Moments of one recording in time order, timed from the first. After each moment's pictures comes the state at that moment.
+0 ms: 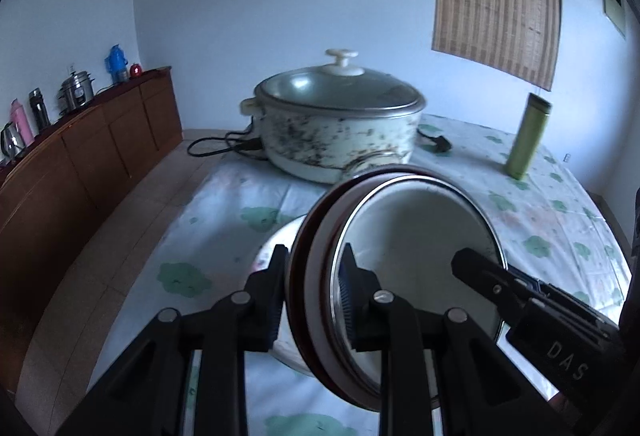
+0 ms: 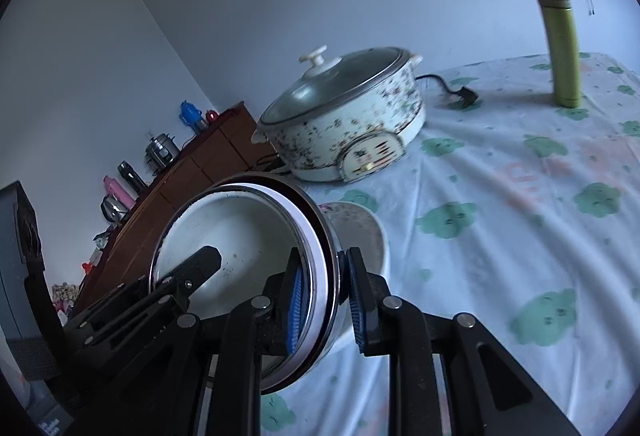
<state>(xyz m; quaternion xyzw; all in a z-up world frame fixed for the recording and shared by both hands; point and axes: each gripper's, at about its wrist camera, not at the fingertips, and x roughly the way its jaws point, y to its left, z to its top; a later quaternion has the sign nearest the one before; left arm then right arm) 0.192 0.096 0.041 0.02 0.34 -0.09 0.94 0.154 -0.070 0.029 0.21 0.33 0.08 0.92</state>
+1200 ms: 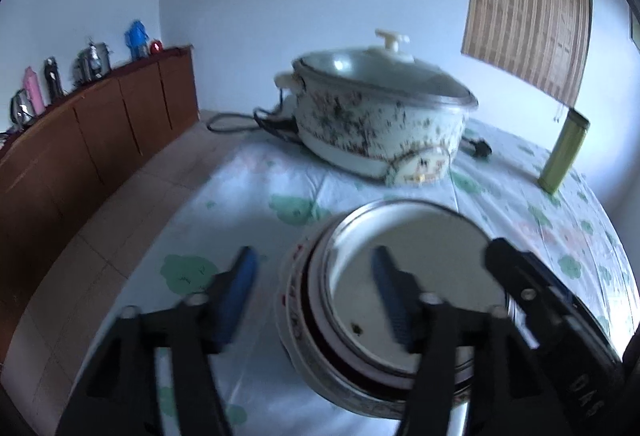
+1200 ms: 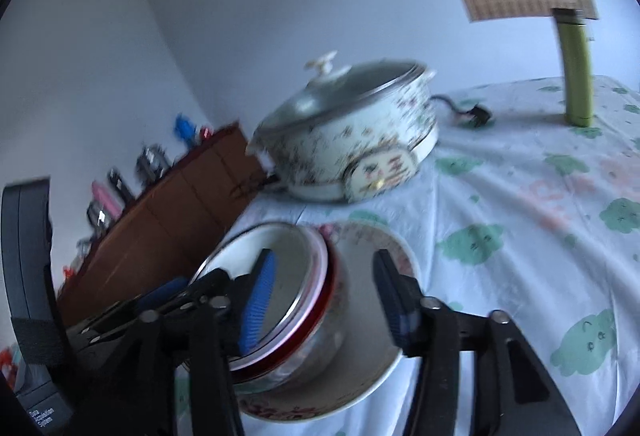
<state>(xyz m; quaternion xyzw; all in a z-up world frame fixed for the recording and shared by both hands) 0.220 0.118 0.012 -0.02 0.34 -0.05 0.94 0.172 -0.047 0.005 0.19 0.26 0.05 0.94</state>
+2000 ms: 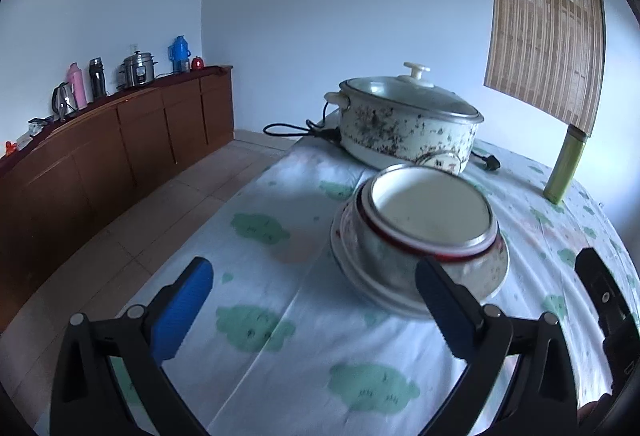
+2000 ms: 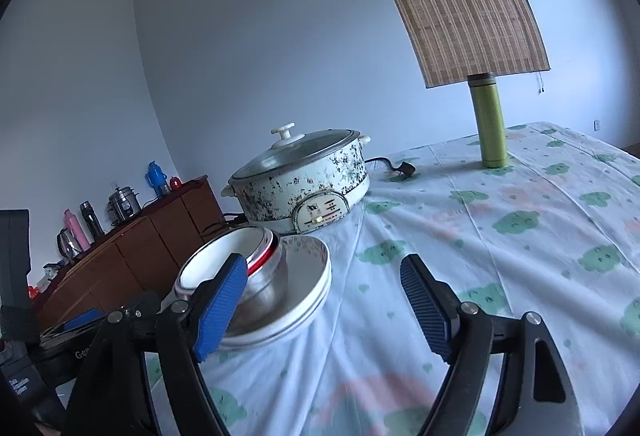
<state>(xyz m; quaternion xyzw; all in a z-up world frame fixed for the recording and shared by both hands) 0.126 0.145 0.010 -0.03 0.30 0.01 0.95 0.049 -0.061 0.017 0.15 0.17 -0.03 0.97</state>
